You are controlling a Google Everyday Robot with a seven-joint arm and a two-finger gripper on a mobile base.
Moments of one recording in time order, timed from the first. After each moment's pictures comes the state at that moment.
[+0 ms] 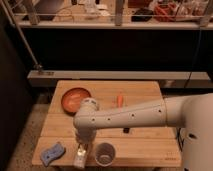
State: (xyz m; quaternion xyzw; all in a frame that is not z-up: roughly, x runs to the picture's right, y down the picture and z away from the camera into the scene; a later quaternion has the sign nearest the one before) arm -0.103 0.268 0.729 -0.25 -0.27 -0.52 0.77
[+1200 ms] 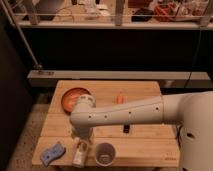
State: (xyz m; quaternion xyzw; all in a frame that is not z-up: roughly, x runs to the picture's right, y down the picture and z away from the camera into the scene) arm -0.117 0.252 0.727 -0.24 -0.27 -0.52 0.77
